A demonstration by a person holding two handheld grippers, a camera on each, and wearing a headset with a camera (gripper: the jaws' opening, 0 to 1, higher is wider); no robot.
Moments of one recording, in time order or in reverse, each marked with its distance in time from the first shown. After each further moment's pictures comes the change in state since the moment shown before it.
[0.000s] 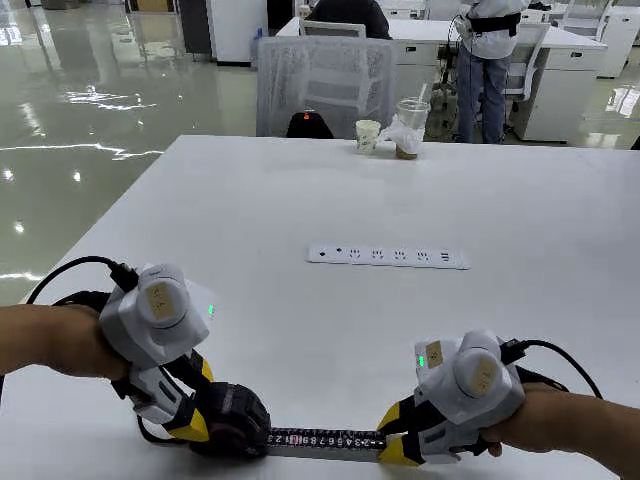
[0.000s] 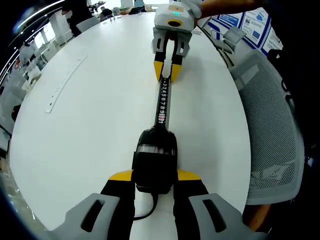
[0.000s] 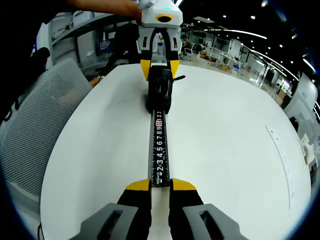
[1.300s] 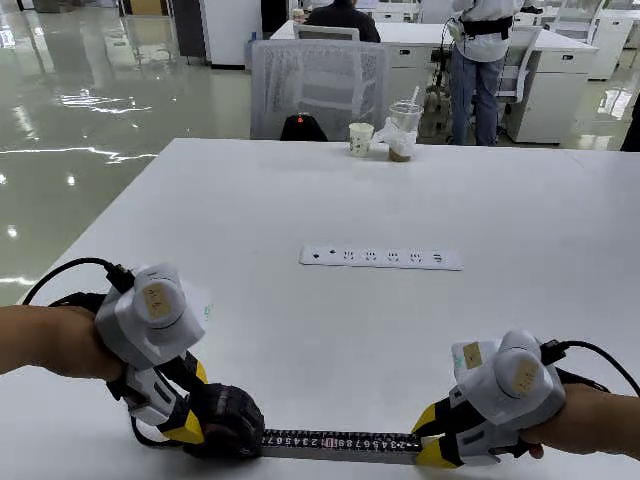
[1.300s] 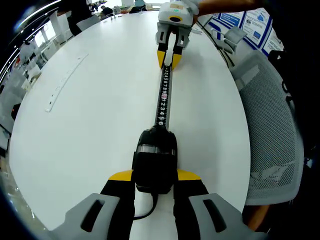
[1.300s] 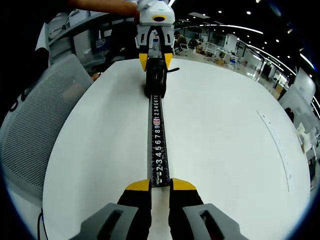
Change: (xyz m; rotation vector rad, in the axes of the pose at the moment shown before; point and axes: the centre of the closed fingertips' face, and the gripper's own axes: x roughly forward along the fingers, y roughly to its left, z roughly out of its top) left arm 0.000 -0.001 0.001 -0.008 0.011 -0.003; right arm -0.030 0.000 -0.038 0.032 0.040 -0.018
